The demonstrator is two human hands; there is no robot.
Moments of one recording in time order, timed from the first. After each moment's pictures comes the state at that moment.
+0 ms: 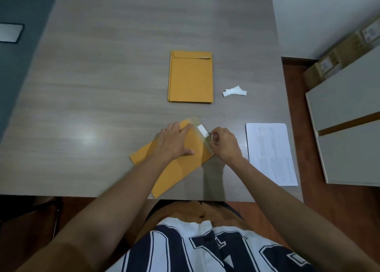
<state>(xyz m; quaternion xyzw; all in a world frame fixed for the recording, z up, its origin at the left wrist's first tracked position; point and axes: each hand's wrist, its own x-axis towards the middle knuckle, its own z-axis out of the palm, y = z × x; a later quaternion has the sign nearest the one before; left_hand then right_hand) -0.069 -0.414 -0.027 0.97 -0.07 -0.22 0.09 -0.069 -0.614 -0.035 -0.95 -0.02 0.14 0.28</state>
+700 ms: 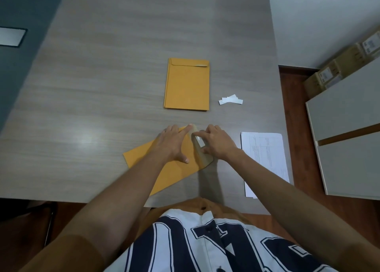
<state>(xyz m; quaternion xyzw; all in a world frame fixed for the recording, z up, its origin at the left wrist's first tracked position) -0.044 -0.426 -0.038 0.96 -0.08 -0.25 0.09 -0.023 -0.617 -0.019 -0.94 -0.24 0.22 0.07</state>
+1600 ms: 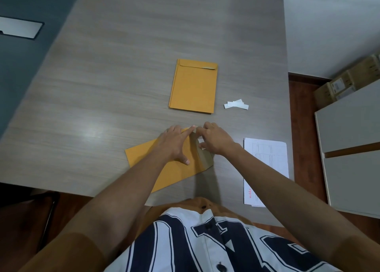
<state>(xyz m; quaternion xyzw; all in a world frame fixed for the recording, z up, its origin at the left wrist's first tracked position) -0.043 -0.425 -0.043 0.96 -0.08 -0.24 0.08 0.005 -0.603 -0.020 -0.93 -0.29 0.24 0.07</state>
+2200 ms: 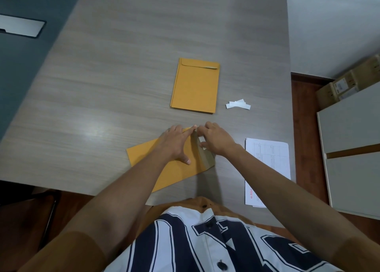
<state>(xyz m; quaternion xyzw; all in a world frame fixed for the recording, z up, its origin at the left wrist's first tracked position) -0.042 -0.423 -0.046 0.96 -0.08 -0.24 0.09 0.002 -0.602 -0.018 -0.93 -0.29 0.23 0.09</state>
